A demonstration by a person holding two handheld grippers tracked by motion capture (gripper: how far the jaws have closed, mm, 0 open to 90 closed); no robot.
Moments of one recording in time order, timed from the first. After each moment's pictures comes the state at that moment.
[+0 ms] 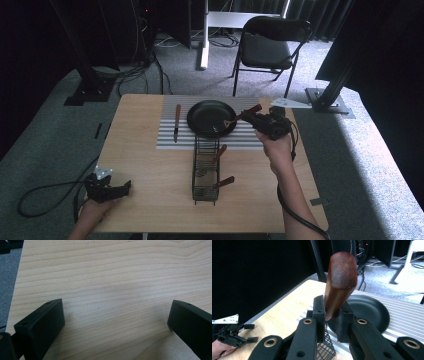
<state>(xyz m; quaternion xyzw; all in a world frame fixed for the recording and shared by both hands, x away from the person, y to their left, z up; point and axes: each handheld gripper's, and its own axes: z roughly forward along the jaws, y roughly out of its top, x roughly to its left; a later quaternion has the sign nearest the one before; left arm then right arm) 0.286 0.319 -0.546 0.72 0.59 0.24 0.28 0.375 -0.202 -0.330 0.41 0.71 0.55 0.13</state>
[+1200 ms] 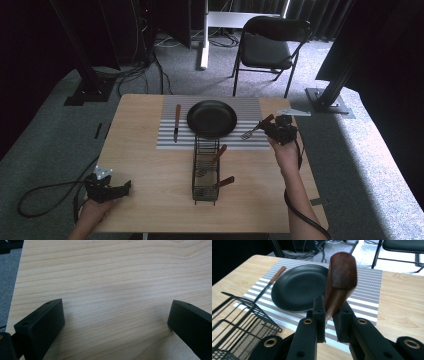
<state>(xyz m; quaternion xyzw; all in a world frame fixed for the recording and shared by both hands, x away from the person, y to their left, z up) 0.286 0.319 -0.546 0.72 0.59 0.24 0.28 0.407 -0.241 -0.397 0.51 0.72 0.43 0.20</state>
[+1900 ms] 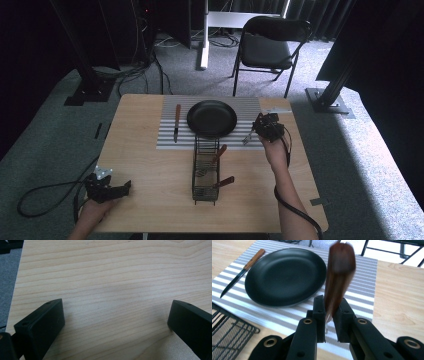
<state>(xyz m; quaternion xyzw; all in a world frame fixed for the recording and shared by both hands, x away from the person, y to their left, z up) 0.286 0.319 -0.546 0.72 0.59 0.24 0.28 0.438 -0.216 -0.425 0.53 0.74 0.36 0.22</state>
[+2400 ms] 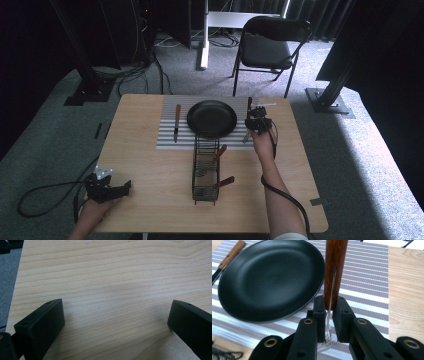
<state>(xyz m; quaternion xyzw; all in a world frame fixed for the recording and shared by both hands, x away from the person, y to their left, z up) 0.286 0.319 -0.546 0.72 0.59 0.24 0.28 0.492 -0.192 -0.455 0.57 0.73 0.32 0.20</state>
